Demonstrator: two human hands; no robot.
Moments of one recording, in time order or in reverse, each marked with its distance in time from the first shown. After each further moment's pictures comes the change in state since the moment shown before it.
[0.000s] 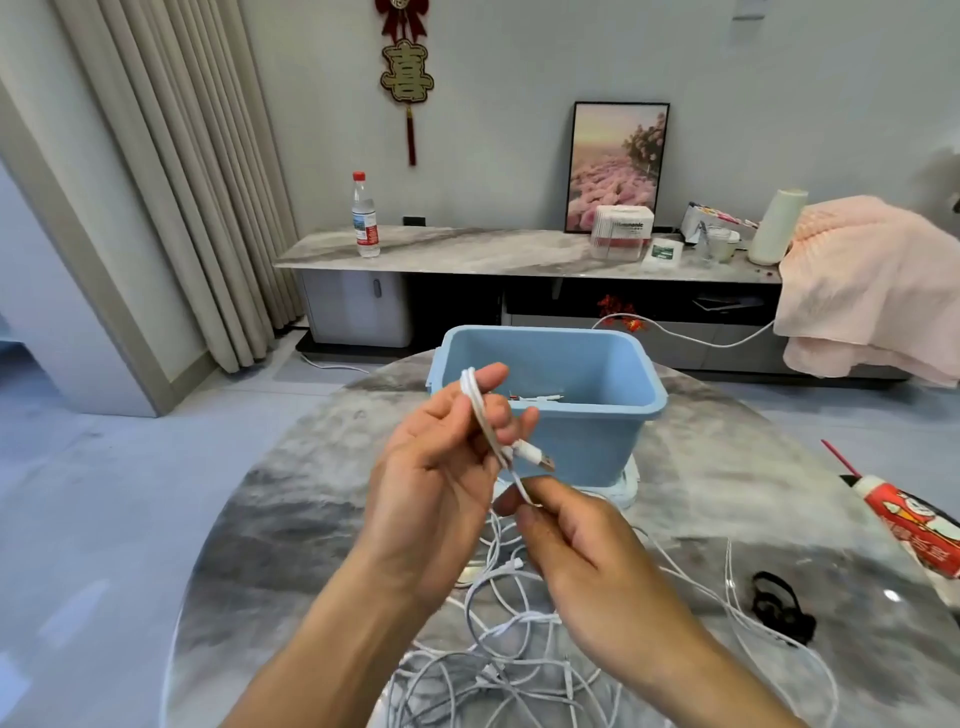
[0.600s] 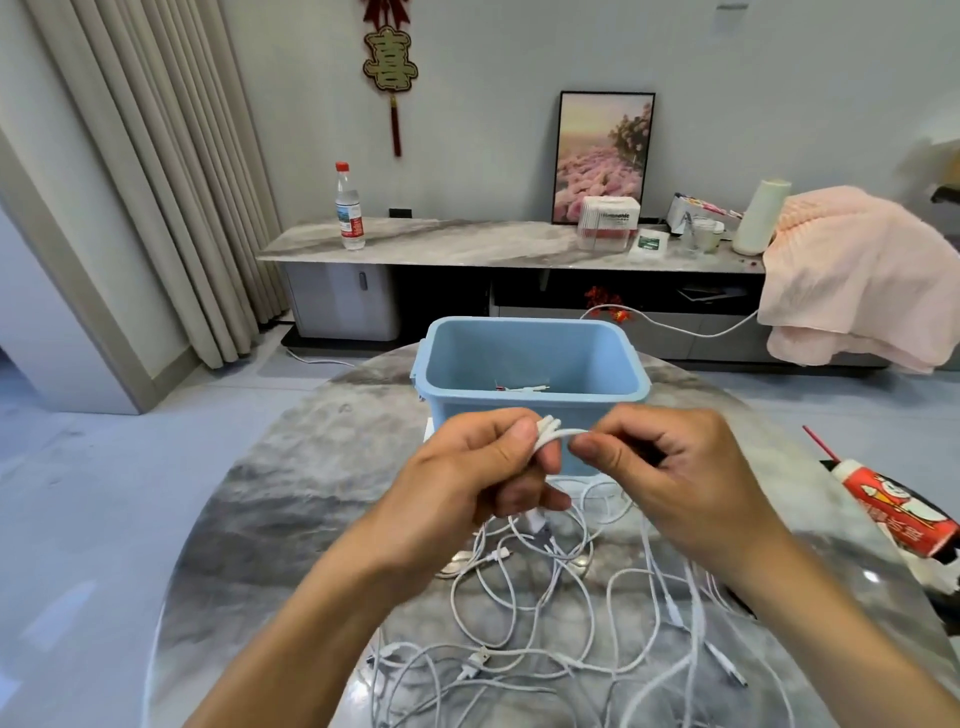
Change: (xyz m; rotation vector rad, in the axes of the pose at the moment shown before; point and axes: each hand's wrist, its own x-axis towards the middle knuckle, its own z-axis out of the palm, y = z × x) left_hand -0.006 0.000 0.004 0.578 -0.374 -0.188; right_hand 0.023 0.003 -0.077 -0.225 0.170 -0.386
